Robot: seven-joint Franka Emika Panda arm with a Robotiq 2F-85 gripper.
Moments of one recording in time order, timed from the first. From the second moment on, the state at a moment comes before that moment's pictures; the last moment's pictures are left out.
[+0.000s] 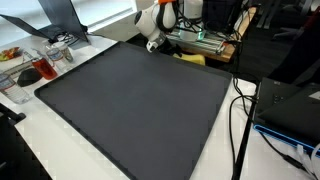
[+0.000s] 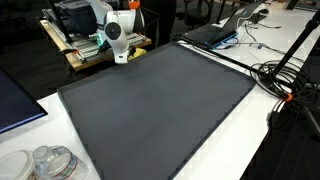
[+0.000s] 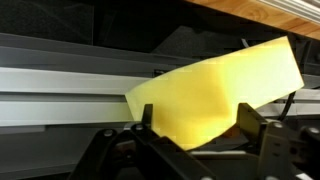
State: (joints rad) arm -0.23 0.36 0.02 -2.75 0.41 2.47 -0.71
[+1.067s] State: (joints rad) arm -0.24 0.36 0.08 -2.75 0.41 2.47 -0.73
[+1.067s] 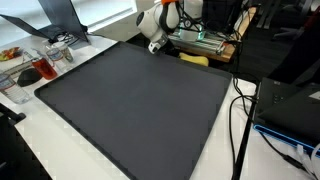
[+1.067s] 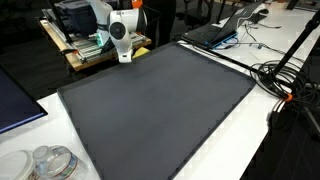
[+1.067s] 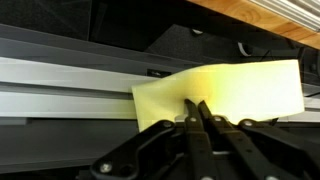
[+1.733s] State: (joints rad) arm -0.31 0.13 -0.09 -2.74 0.29 2.11 -0.82
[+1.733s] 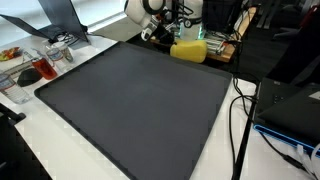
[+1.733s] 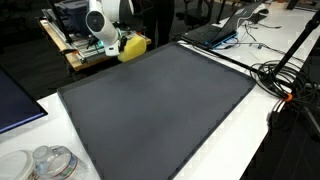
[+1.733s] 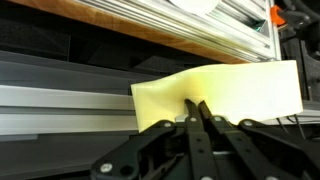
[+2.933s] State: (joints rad) arm -0.23 -0.51 -0.23 -2.73 0.35 1.76 -0.73
